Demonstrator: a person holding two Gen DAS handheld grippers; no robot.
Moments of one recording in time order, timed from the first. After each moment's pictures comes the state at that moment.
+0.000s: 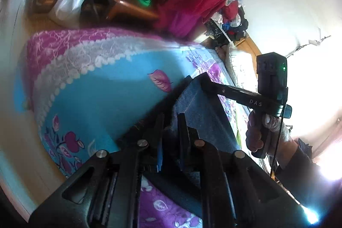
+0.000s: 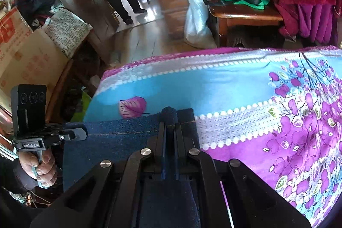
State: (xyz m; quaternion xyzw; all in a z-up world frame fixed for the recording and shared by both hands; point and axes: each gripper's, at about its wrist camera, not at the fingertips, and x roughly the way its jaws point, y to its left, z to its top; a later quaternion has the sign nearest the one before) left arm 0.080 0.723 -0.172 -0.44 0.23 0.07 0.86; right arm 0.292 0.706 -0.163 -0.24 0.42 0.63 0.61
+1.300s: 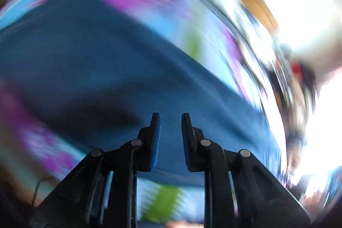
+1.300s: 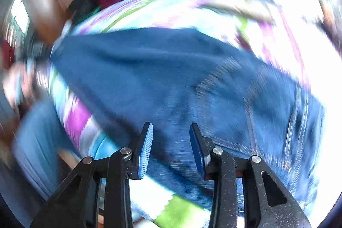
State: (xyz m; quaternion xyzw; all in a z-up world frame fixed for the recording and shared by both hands) left arm 0.130 0.482 -0.129 -0.27 0.45 -0.11 0.84; right arm 0.023 0.069 -0.149 -0.13 0.44 0.25 0.85
